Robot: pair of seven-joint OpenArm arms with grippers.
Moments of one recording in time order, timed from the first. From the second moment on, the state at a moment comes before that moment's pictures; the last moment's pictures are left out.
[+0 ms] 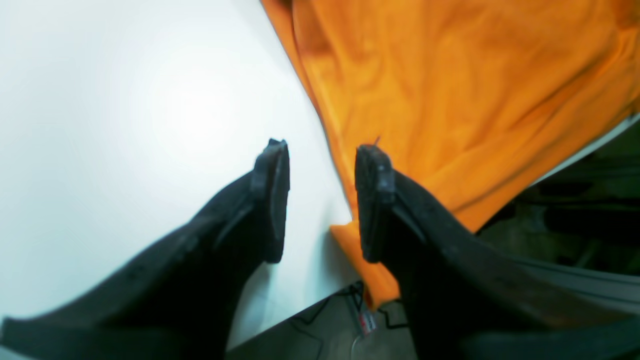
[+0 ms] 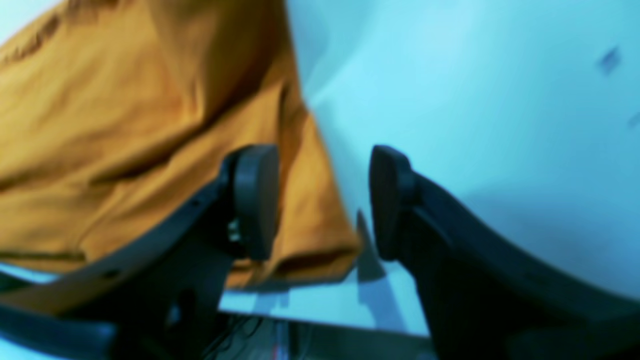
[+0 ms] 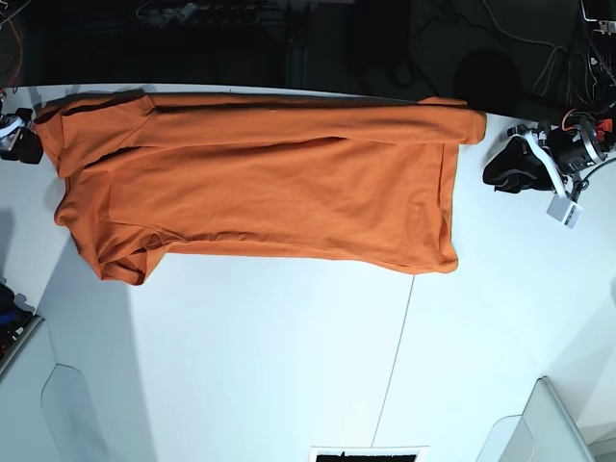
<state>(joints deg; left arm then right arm) 16.7 -34.2 -20.0 90.3 -58.6 -38.1 56.1 -14.5 26.5 42.0 85.5 46.1 34.1 -59.5</state>
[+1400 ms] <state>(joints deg) -14.7 -24.8 -1.9 56.2 -37.1 -38.3 36.3 19.1 26.4 11.3 56.1 32.4 30.5 -51.6</state>
